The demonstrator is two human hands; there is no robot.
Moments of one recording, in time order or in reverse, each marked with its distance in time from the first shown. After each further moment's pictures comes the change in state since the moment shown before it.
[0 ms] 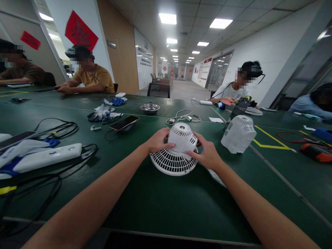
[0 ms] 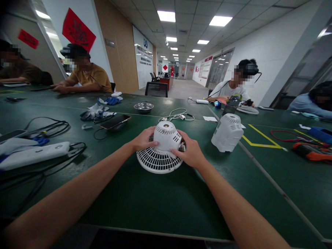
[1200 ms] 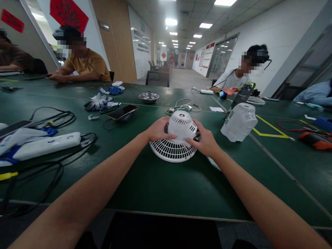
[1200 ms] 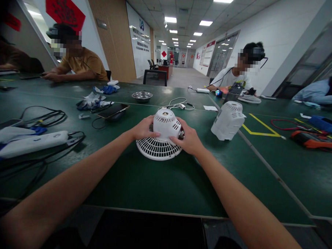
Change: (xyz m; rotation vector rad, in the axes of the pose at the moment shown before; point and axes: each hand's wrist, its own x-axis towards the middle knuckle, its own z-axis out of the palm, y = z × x) left_hand 0.000 0.003 0.002 0.034 0.007 -0.008; right_hand 0.000 0.002 0.009 0.008 -0.021 0.039
